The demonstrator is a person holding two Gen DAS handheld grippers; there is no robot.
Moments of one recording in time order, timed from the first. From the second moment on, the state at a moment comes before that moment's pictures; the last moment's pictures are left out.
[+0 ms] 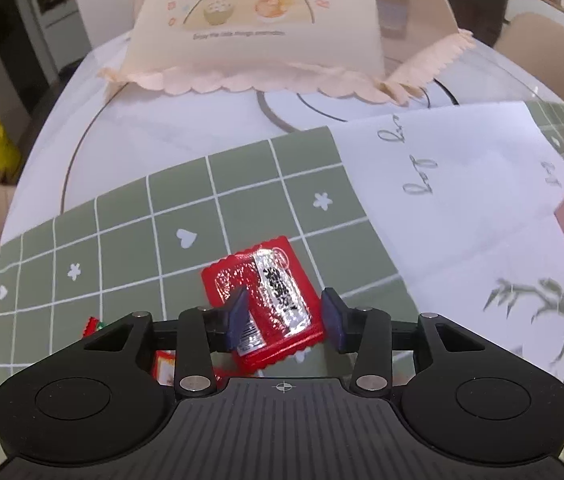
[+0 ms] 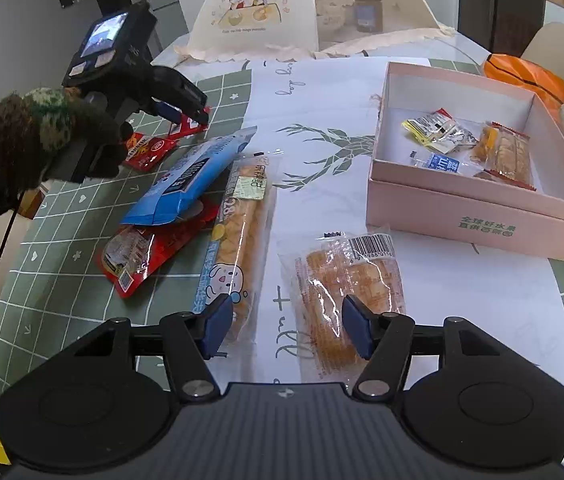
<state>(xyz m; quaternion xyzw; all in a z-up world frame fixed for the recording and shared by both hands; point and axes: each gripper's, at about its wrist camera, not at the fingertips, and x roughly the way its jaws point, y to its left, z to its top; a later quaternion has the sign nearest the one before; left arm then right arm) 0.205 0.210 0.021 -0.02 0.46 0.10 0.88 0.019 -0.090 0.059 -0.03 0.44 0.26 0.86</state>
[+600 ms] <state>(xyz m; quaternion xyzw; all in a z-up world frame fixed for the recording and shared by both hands) 0.199 0.259 0.027 -0.19 0.46 0.08 0.86 -0.020 -0.101 0.054 -0.04 0.45 0.24 0.86</state>
